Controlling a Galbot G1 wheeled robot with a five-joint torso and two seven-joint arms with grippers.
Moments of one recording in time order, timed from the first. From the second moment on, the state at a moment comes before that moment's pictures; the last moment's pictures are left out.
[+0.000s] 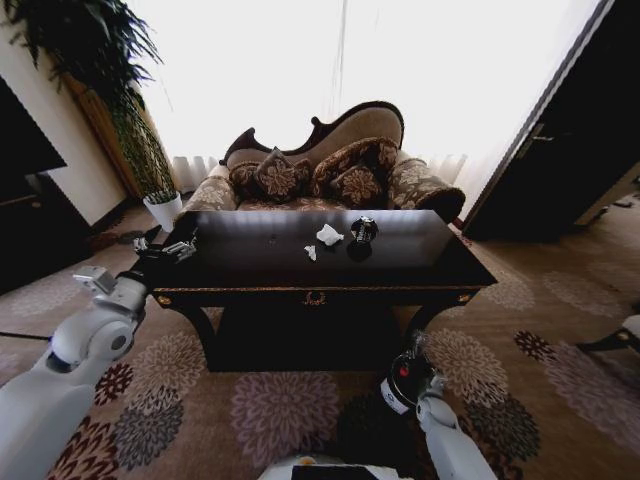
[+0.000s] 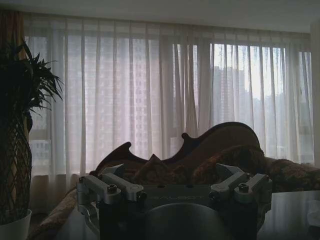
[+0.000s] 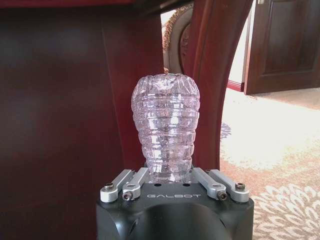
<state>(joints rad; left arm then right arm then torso) 1.25 -0.69 -0.73 -2.08 -0.90 0.12 -0.13 -1.04 1.31 0.64 0.86 0.38 0.36 -0.08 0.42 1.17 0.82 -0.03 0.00</state>
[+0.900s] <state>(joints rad) 1.25 -0.69 -0.73 -2.08 -0.90 0.12 -0.13 -0.96 1.27 0.71 0.69 0.47 0.36 -0.14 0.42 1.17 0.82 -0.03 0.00</state>
